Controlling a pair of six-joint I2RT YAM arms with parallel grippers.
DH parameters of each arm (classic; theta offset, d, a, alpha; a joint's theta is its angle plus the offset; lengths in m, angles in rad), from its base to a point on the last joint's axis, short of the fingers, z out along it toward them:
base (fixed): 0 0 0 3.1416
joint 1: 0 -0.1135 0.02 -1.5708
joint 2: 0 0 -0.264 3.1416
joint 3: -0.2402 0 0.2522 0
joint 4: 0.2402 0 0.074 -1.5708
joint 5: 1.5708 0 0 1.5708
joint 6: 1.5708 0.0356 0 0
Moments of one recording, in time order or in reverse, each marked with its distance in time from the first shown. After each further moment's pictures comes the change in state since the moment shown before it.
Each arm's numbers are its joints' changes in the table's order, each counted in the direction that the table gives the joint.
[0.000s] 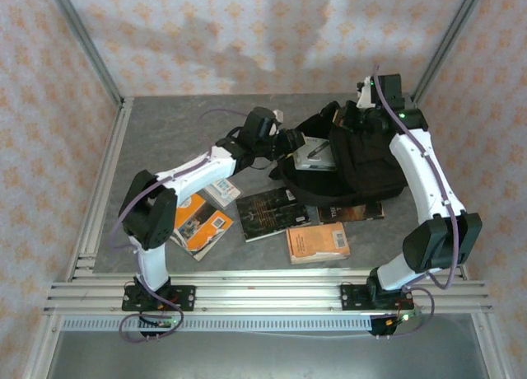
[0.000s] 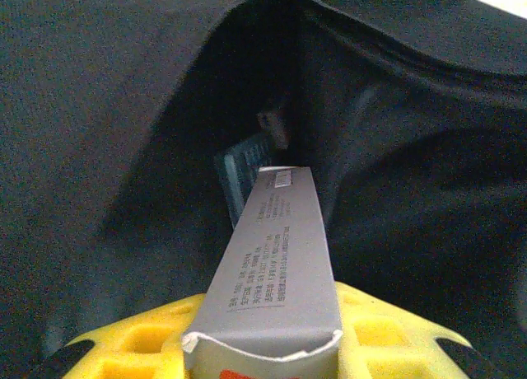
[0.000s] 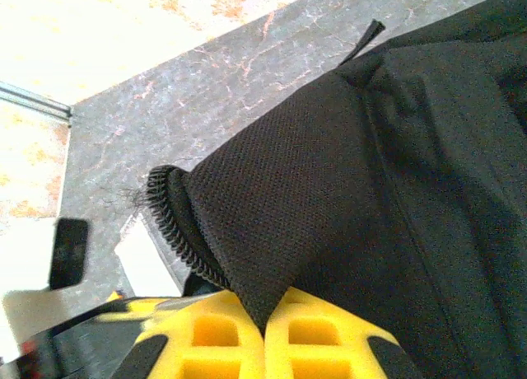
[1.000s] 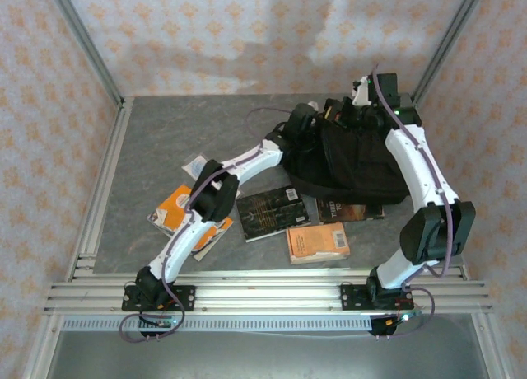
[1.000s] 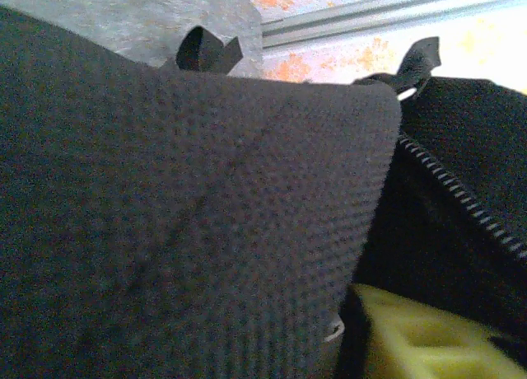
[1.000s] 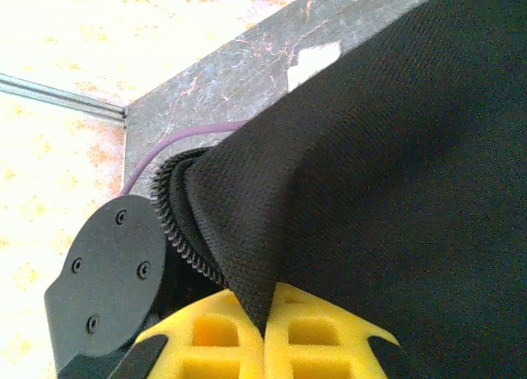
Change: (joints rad) left arm 0.061 -0.758 -0.880 -0.104 -0.050 -0.201; right arm 0.011 -0.072 0.018 -0.101 -0.148 0.113
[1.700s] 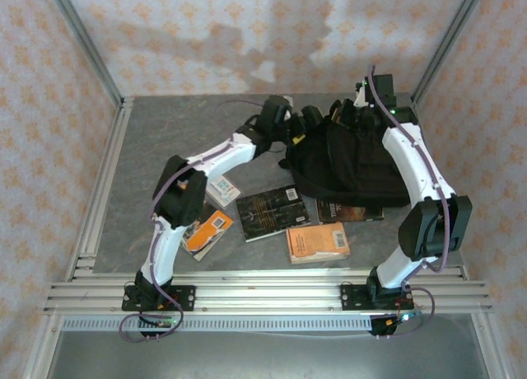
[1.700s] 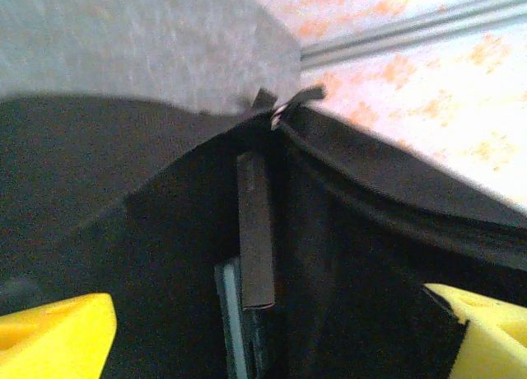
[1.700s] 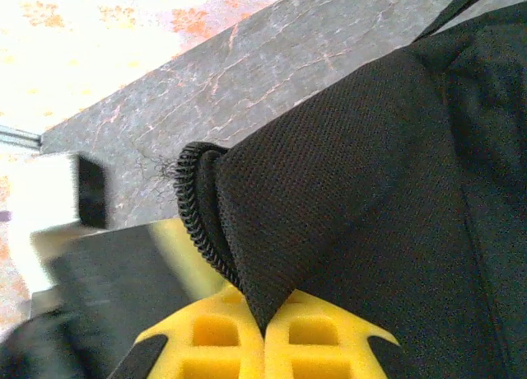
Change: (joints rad) left arm -0.103 0.499 0.585 0.058 -0.003 0.148; right arm 0.000 -0.034 0.000 0.003 0.211 -0.058
